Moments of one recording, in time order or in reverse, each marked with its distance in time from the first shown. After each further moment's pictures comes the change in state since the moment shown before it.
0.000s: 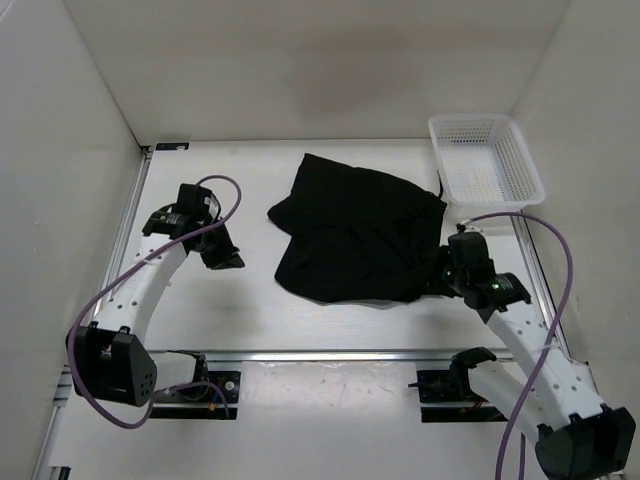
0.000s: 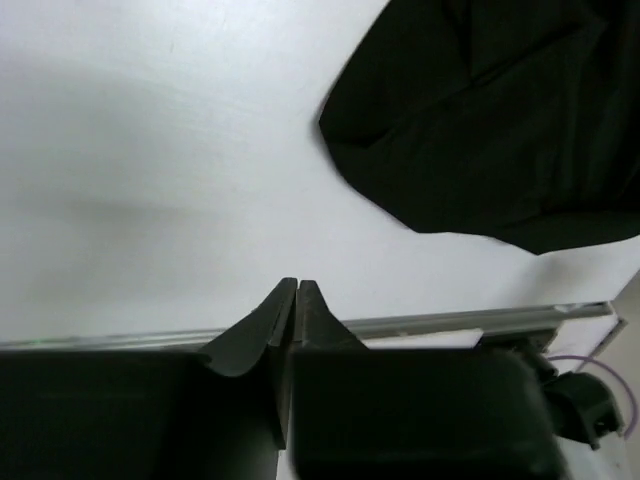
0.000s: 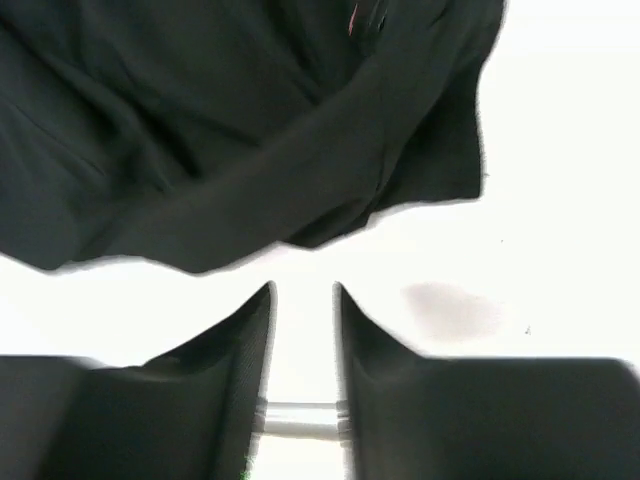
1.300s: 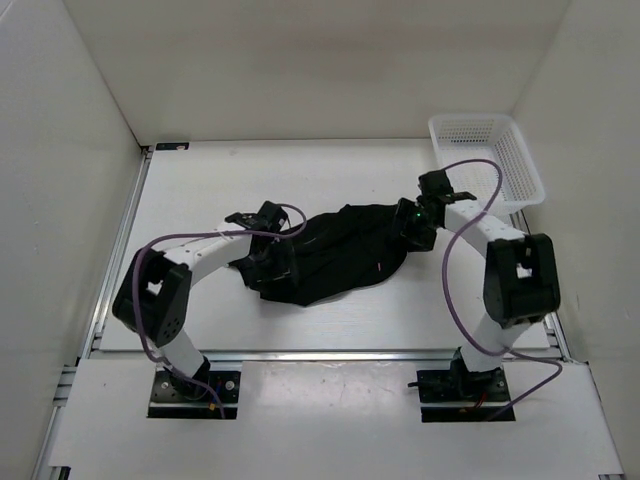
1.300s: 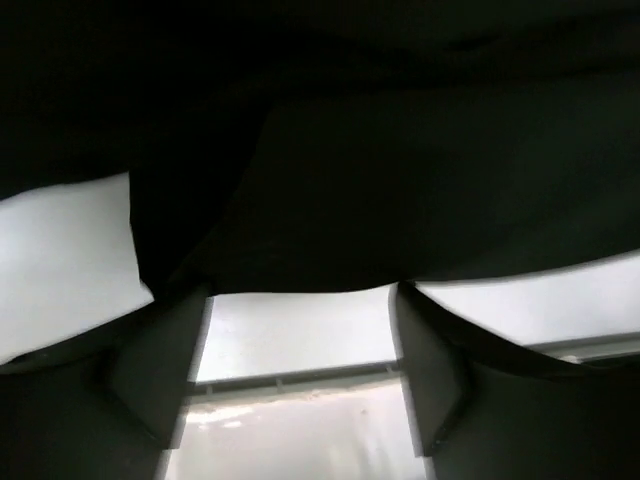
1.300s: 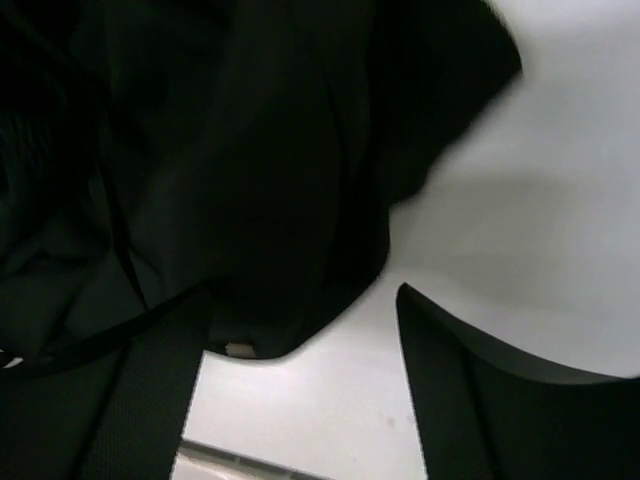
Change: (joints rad) left arm -0.367 0.373 0.002 0.172 -0.121 -0.123; right arm -0.118 0.820 0.459 0.129 -0.253 -0.065
